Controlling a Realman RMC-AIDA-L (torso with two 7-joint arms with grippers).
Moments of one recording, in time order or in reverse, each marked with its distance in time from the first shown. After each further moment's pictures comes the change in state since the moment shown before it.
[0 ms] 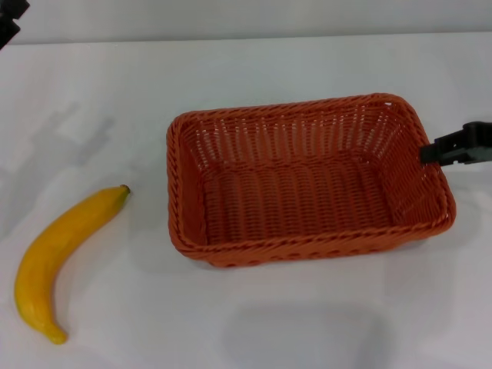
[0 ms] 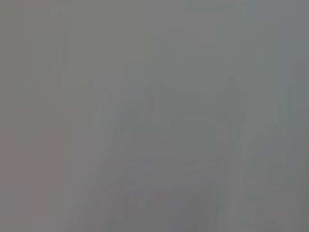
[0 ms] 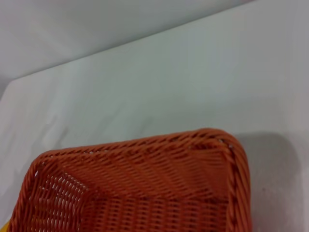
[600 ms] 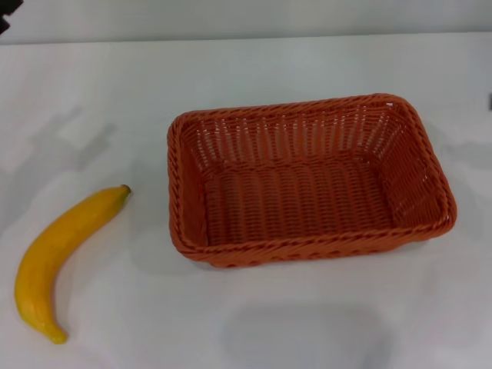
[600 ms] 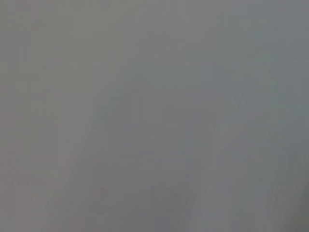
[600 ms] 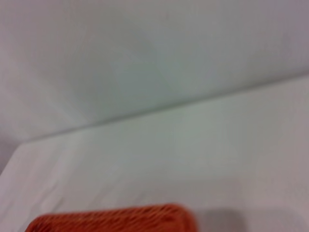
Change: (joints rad) left arm 0.037 0.028 0.000 -0.152 0.088 -0.032 -0.174; right arm -0.017 -0.022 0.334 0.002 0.005 0.071 -0.236
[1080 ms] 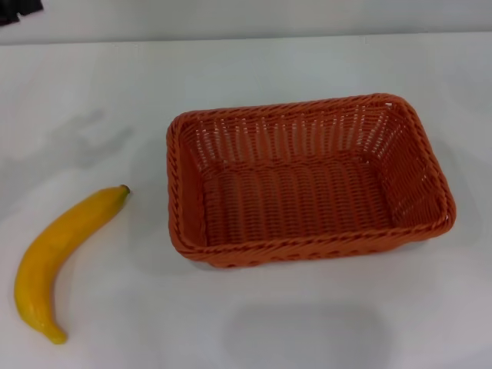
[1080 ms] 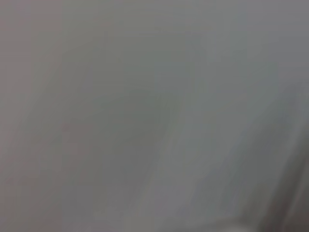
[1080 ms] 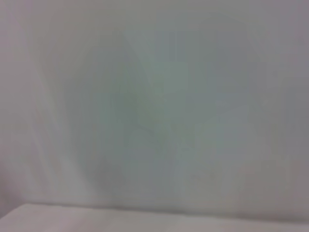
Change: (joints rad) left arm -0.075 0.053 -0.125 -0.438 0.489 -0.121 -0.704; right arm -0.118 -0.006 0.286 0.217 0.248 0.013 -0.708
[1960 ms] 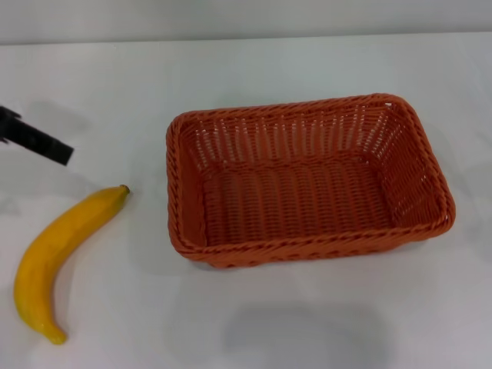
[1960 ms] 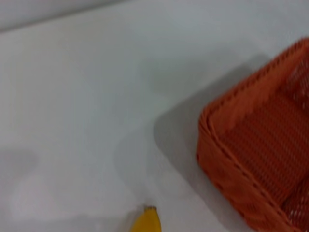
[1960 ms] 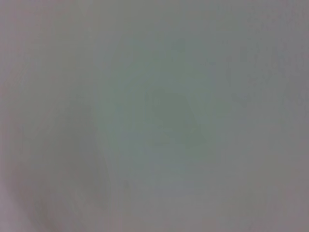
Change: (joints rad) left arm -0.432 0.100 0.094 -0.037 0.857 -0.483 -0.377; right arm -0.085 0.032 0.184 0.169 0.138 -0.055 -0.406
